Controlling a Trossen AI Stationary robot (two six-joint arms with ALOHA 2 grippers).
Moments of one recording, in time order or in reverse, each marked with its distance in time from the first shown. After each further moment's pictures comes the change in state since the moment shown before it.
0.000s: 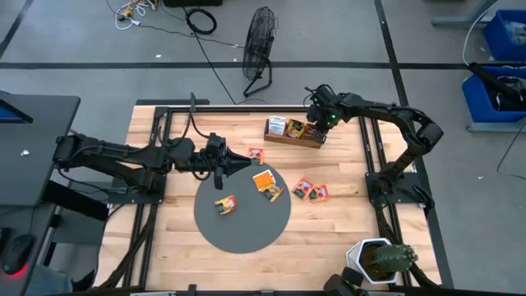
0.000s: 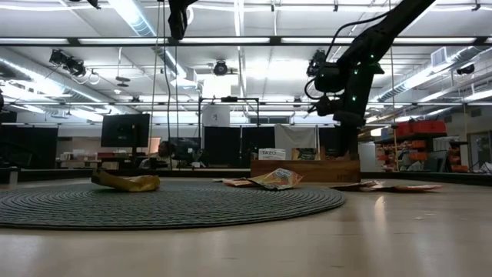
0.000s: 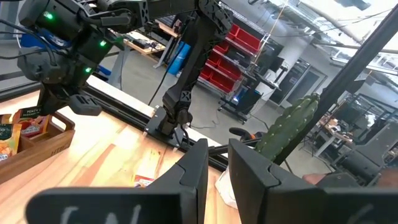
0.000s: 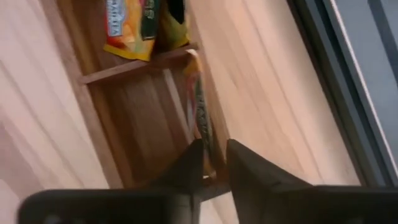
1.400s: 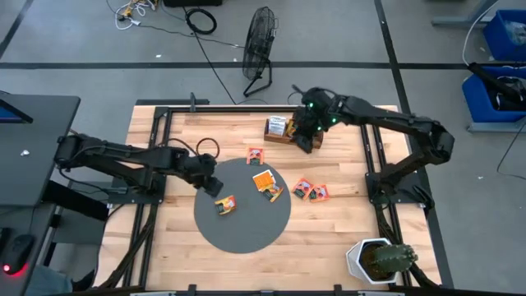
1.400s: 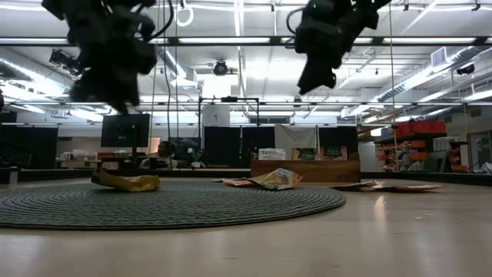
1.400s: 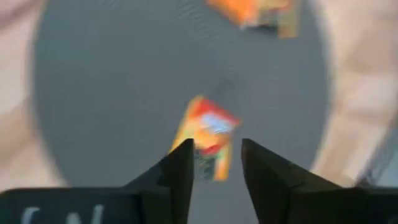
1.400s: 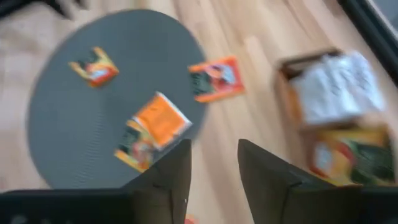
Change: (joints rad) left arm 0.008 0.022 -0.001 -1.013 0.124 -0.474; right arm 0.300 -0.153 0.206 -0.047 -0.321 0.319
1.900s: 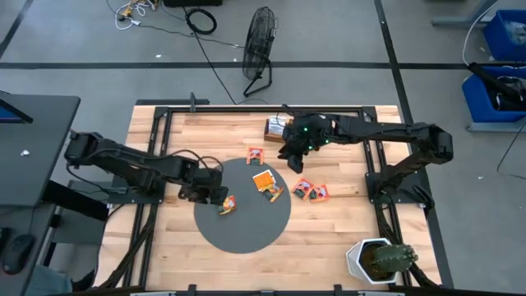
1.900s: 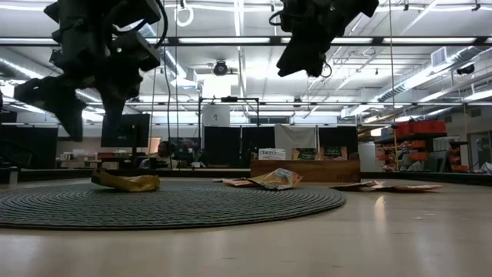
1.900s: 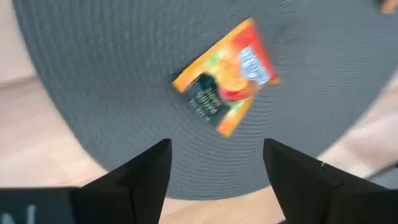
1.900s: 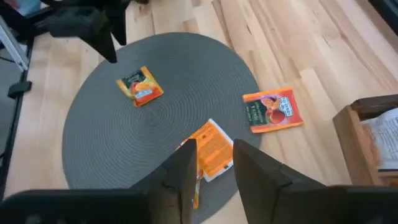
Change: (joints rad) left arm -0.093 0.142 0.001 -0.009 0.145 -0.514; right arm 0.245 -0.001 -0.040 0.195 0.106 0.157
